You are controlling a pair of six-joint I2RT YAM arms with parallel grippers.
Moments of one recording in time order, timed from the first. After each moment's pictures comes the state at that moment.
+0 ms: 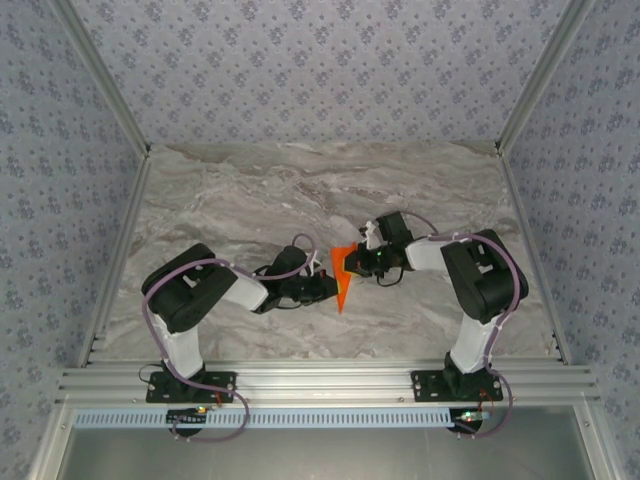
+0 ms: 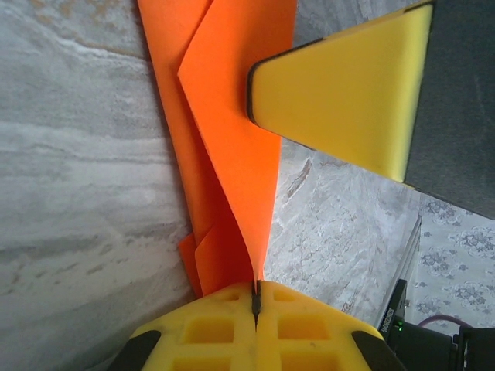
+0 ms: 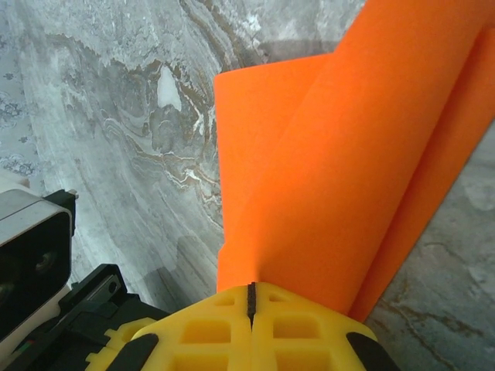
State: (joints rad) left arm -0.81 1.85 0.63 0.61 0.48 -1.06; right arm 0.41 1.81 0.82 0.00 -0.70 0.62
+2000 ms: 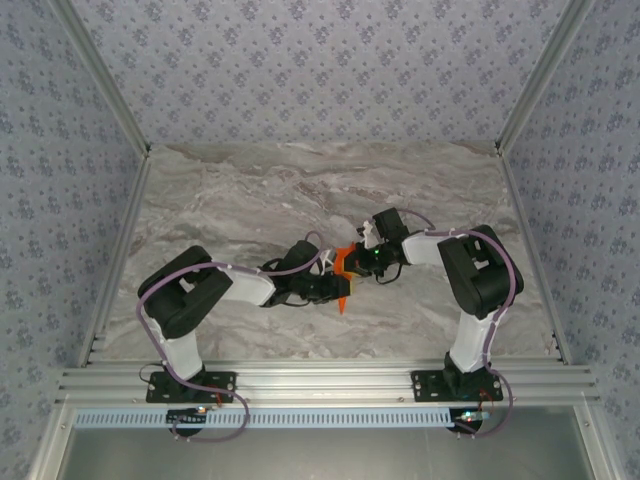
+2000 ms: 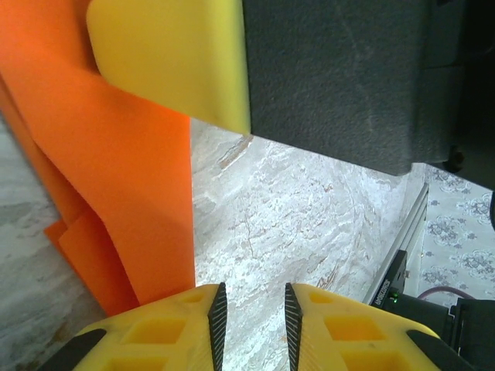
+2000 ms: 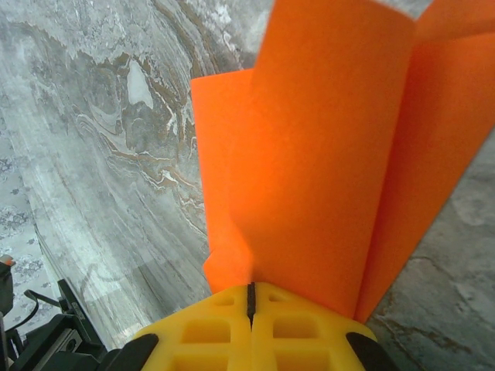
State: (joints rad) left arm -0.86 1.81 0.74 0.38 0.51 -1.01; right arm 0.42 1.85 0.89 -0.12 -0.69 0.57
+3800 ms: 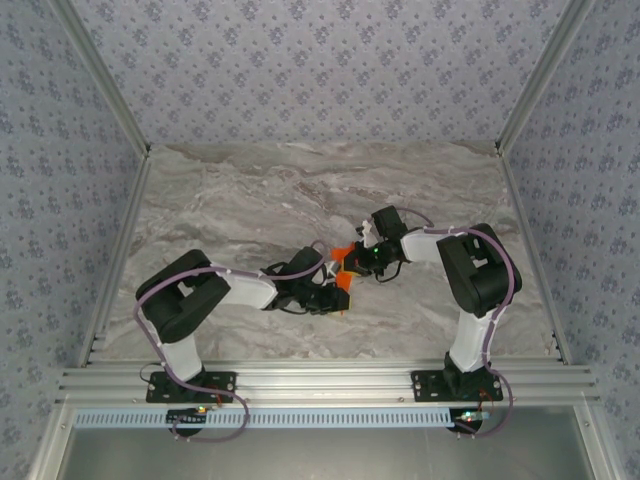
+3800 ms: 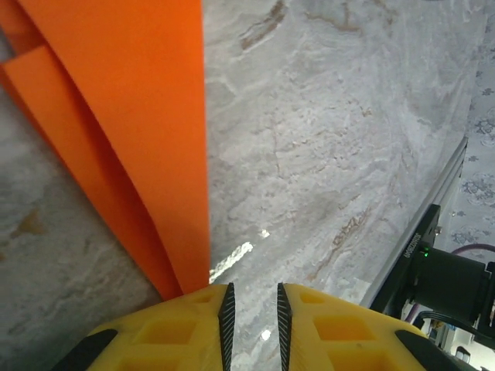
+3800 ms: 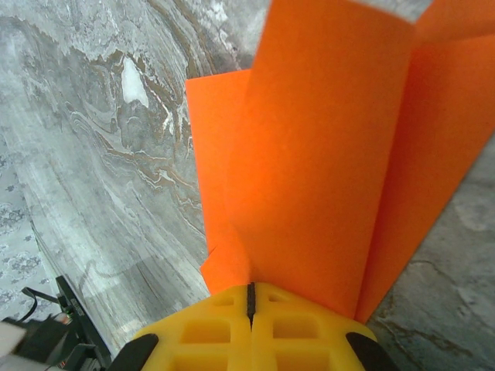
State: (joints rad) left arm -0.91 1.79 0.75 0.22 0.53 -0.96; right arm 0.42 1.86 0.92 -0.18 -0.69 0.56
